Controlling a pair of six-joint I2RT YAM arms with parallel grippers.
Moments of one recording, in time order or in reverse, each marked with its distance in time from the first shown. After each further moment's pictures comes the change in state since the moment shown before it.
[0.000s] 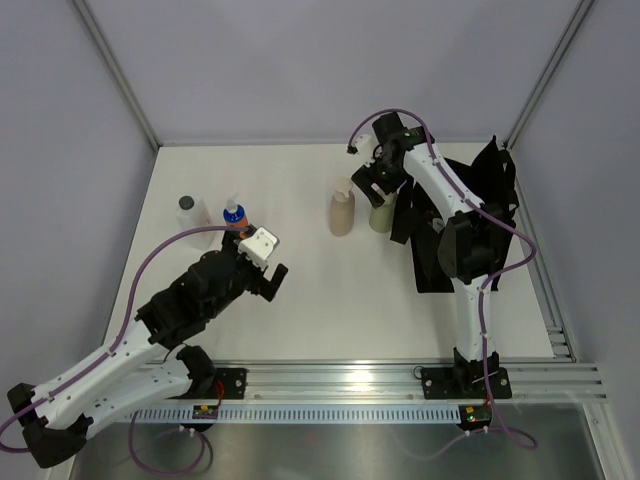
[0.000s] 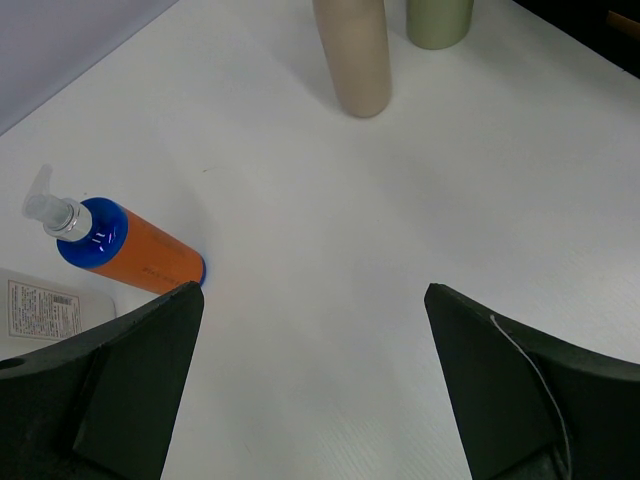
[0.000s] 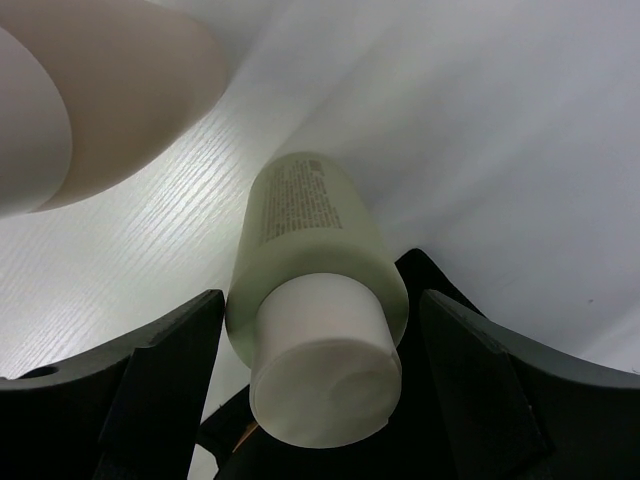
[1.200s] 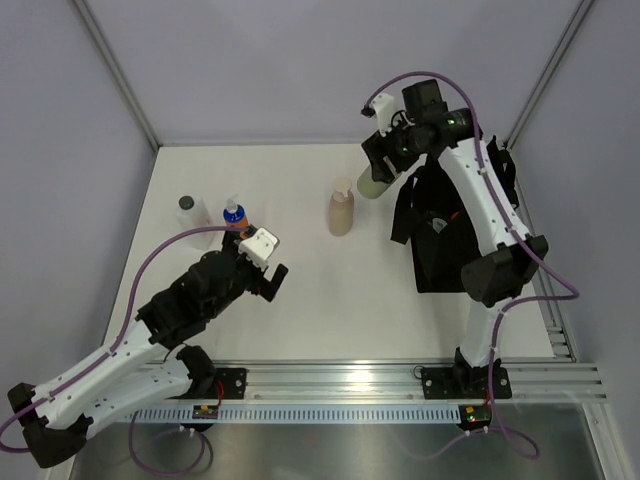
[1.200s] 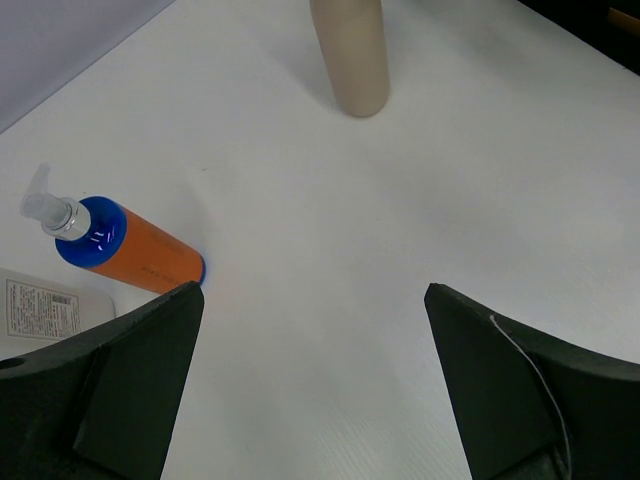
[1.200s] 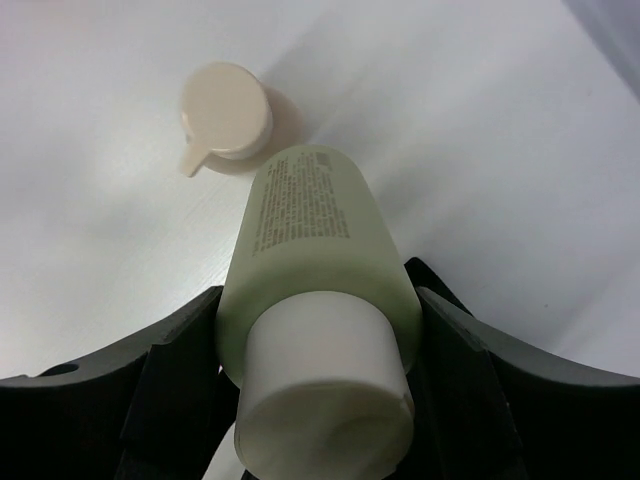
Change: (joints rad) left arm 0.000 0.000 -0.002 0.002 0.000 0.000; right arm -0.010 -0.245 0.081 -0.060 -0.169 0.060
